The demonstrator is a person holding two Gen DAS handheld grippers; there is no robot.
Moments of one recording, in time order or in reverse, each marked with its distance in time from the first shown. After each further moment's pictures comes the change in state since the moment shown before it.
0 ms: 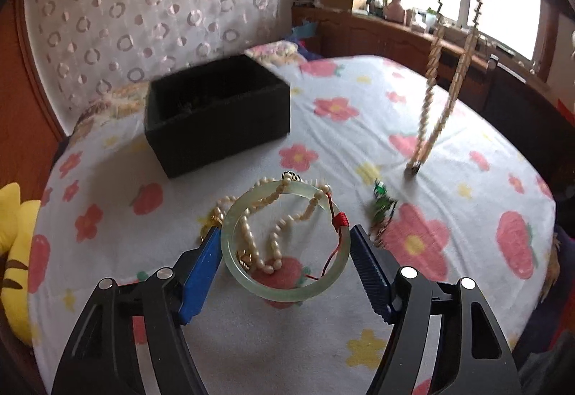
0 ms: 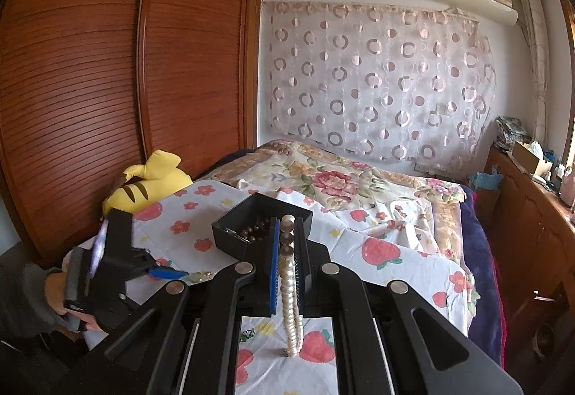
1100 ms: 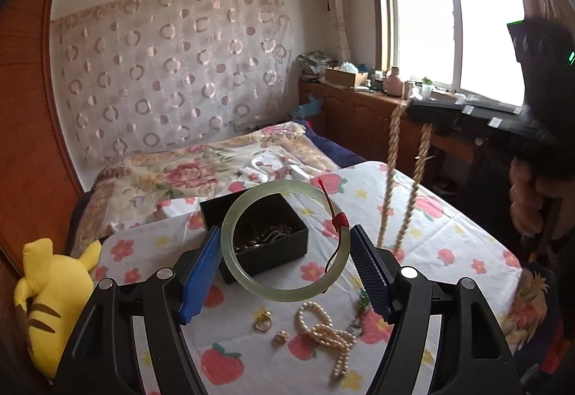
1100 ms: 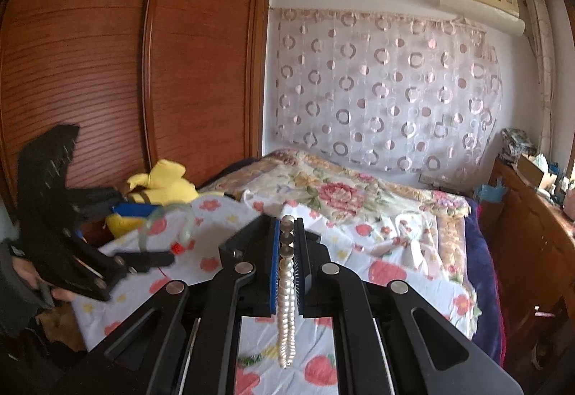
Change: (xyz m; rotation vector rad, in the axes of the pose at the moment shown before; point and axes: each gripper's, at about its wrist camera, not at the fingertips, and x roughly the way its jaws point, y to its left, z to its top) left arm -0.097 0.021 0.068 -0.003 -0.268 0.035; right arm 0.007 0.005 0.036 -0.030 -0.040 0.017
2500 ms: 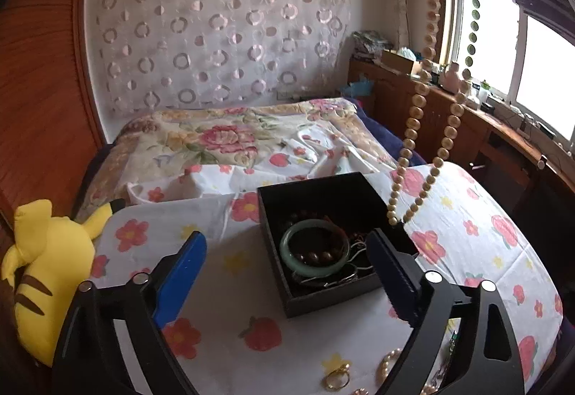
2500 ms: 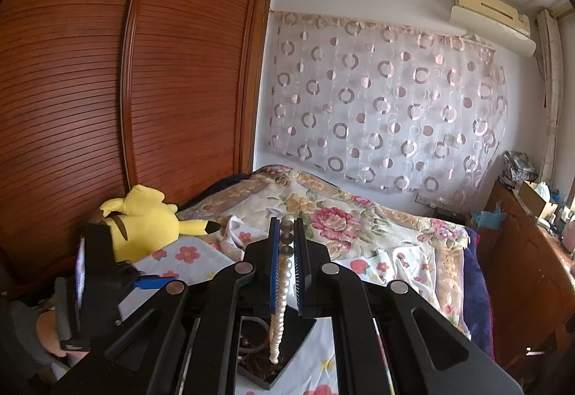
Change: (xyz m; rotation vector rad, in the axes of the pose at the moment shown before) left arm 0.105 0.087 -0.002 -0.165 0.108 0.121; right arm 0.113 0.015 0.094 -0.051 -0.005 -0.042
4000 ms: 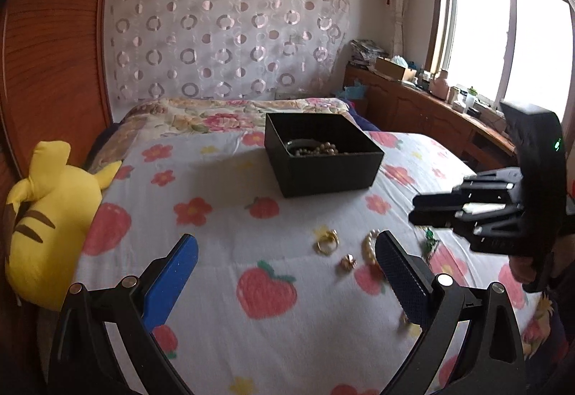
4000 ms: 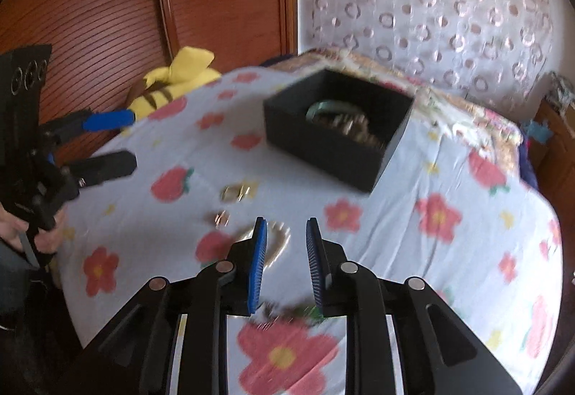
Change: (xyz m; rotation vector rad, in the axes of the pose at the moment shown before) left arm -0.081 0.004 -0.115 -0.053 -0.031 -0.039; right arm 0.009 0.068 -0.205 0.055 0.416 0.210
